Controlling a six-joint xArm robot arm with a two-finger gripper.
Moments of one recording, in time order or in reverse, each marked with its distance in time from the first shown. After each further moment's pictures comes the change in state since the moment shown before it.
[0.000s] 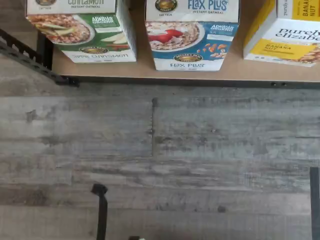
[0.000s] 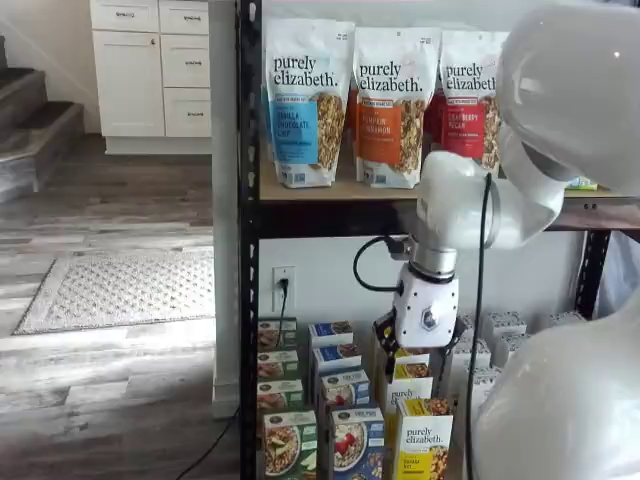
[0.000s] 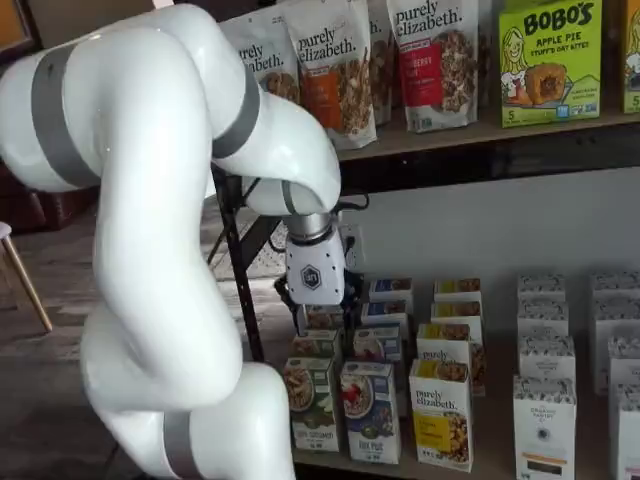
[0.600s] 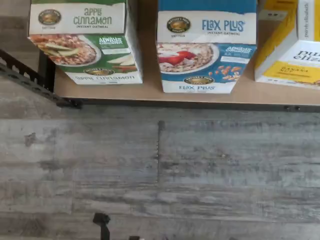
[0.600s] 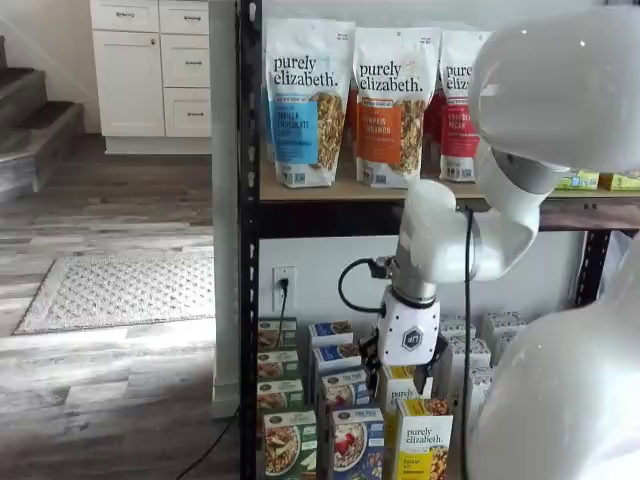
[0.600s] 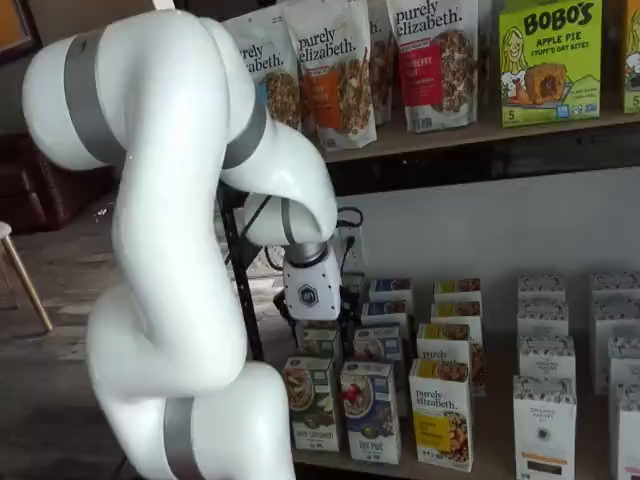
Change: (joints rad) arm 0.062 0.128 0.022 -0.013 -0.216 0.060
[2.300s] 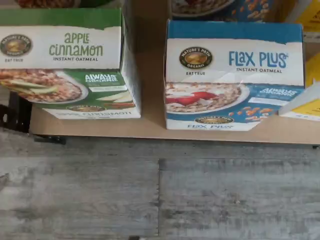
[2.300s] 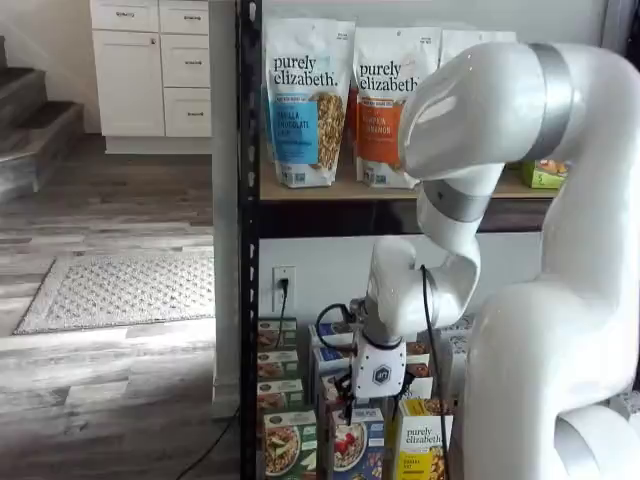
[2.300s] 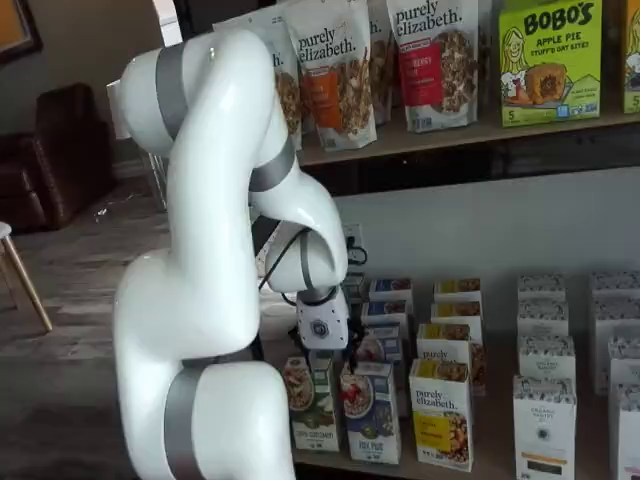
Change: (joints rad) arm 0.034 0.504 -0.223 -0.068 -0.298 0.088
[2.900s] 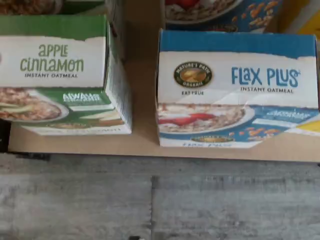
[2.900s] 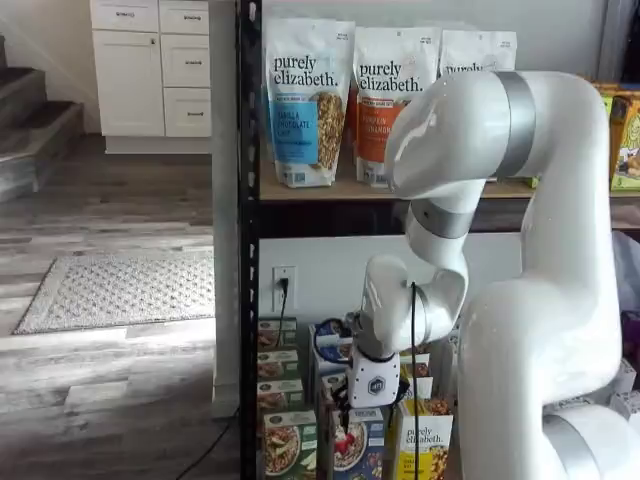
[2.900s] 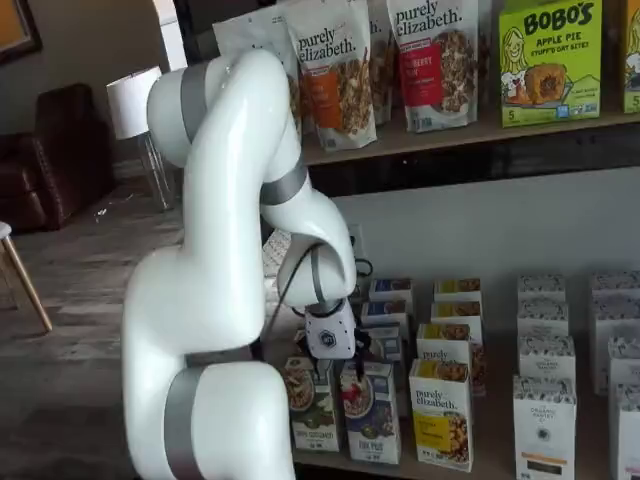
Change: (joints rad) arm -0.019 0.165 -0.112 -0.071 -0.061 0.050
